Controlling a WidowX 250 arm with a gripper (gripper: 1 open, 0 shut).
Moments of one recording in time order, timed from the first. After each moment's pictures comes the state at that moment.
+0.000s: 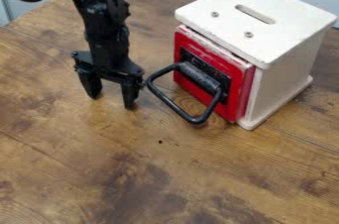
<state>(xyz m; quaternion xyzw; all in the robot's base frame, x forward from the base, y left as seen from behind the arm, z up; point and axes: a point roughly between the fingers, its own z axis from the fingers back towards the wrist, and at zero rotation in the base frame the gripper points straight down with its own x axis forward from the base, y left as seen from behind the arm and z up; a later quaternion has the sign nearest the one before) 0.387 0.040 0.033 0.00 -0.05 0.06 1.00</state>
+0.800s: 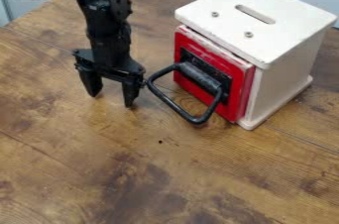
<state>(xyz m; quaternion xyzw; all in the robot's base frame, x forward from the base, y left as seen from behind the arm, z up) 0.385 0.034 0.033 0.00 -0.04 0.05 1.00</state>
